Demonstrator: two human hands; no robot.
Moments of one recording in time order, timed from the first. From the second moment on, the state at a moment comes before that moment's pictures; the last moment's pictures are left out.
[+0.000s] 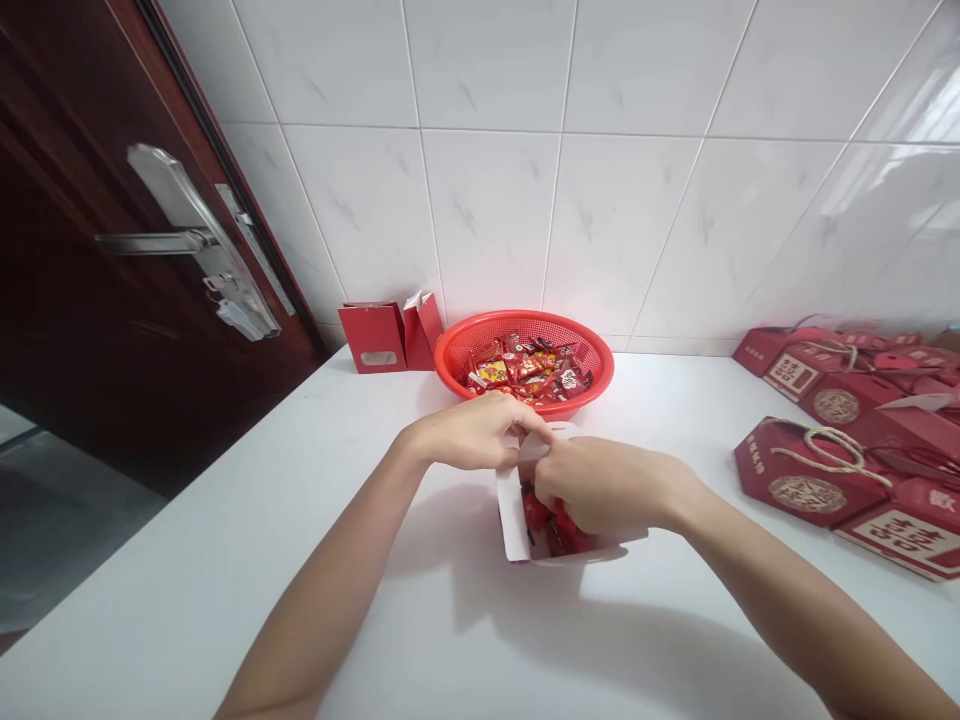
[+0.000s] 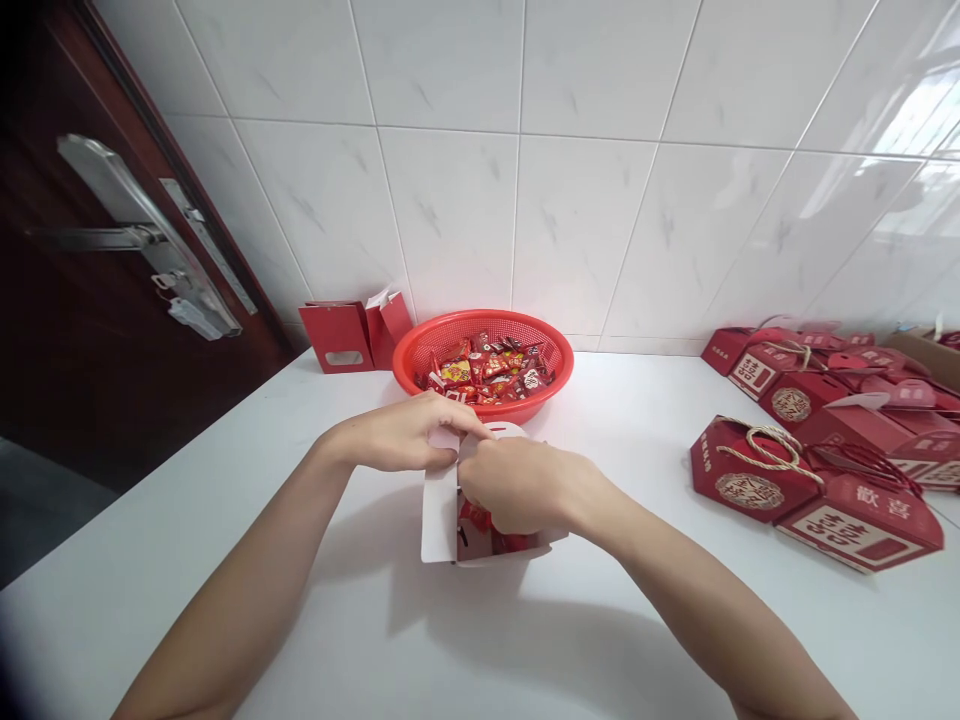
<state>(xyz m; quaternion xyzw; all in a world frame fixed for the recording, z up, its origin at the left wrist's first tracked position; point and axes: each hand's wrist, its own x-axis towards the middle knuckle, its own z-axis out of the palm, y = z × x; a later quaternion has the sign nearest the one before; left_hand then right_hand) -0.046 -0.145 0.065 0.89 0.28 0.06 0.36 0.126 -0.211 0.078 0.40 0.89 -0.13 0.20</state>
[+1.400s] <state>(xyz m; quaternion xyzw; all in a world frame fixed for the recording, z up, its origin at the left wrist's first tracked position) -0.056 -0.127 0.047 0.87 0.26 0.07 0.41 0.210 -0.231 -0.022 0.41 0.72 -0.28 -0.48</state>
